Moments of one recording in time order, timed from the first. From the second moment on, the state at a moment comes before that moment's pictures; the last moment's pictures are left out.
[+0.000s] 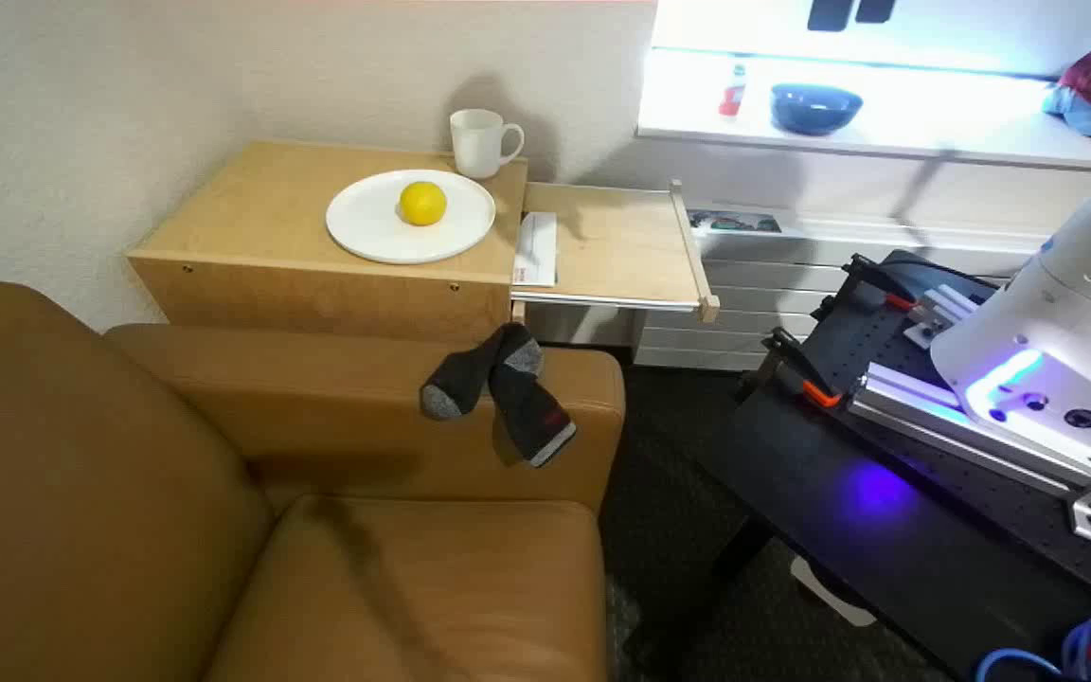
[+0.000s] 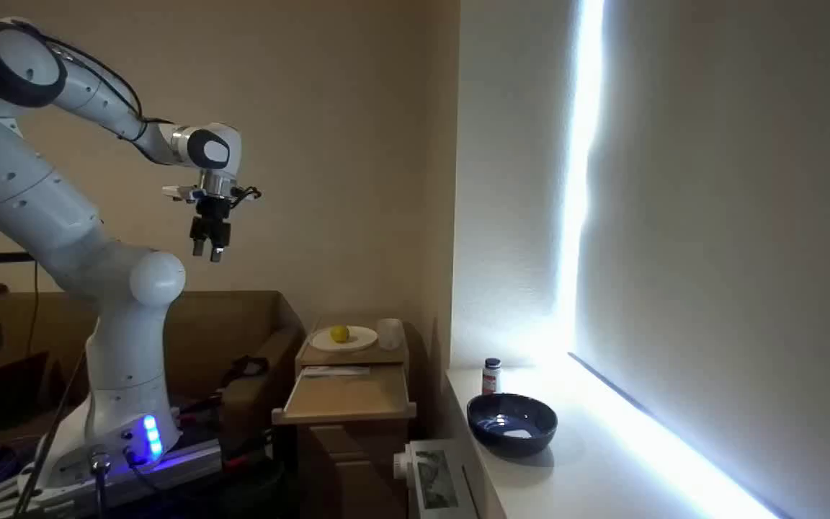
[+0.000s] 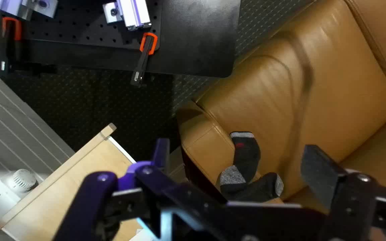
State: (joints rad) arm 0.27 -0.69 0.29 -2.54 0.32 1.75 0.33
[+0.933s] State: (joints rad) arm -0.01 -0.30 0.24 -2.54 0.24 2.28 0.67
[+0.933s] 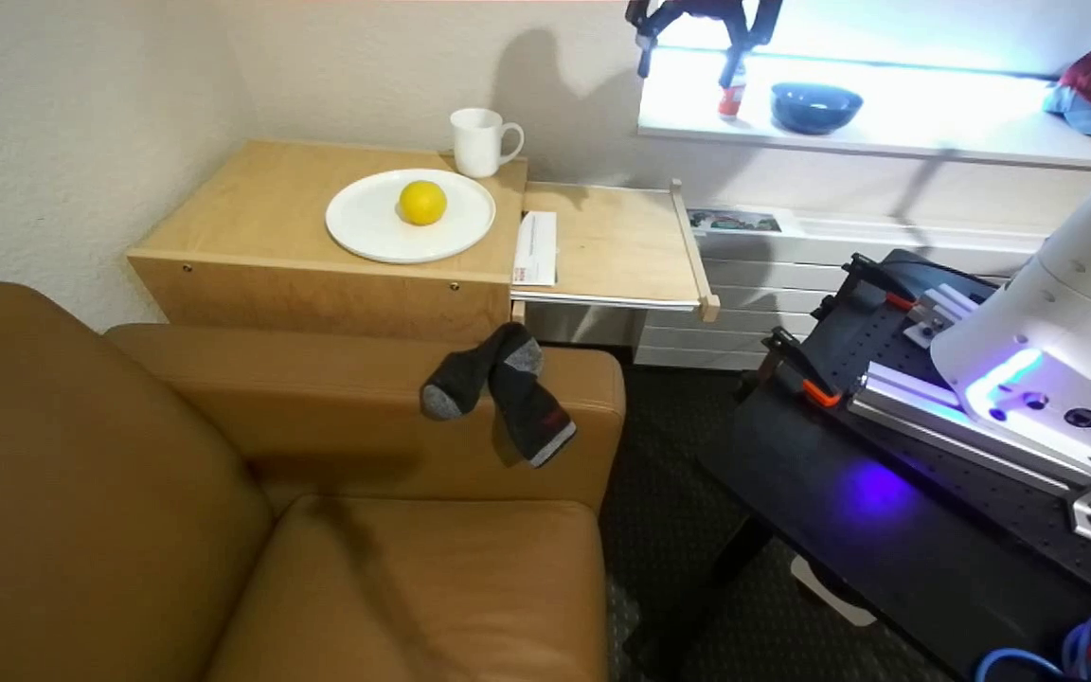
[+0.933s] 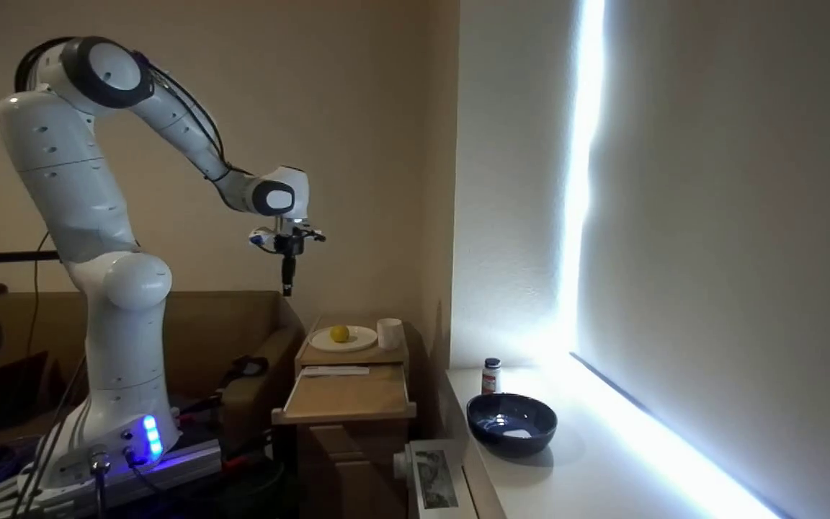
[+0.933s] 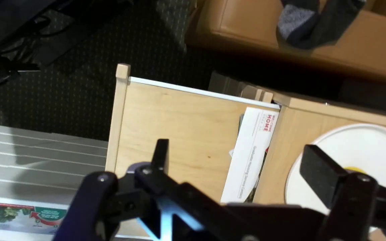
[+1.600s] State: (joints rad) arm -0.01 -0.07 0.22 -2.45 0.07 2.45 1.07
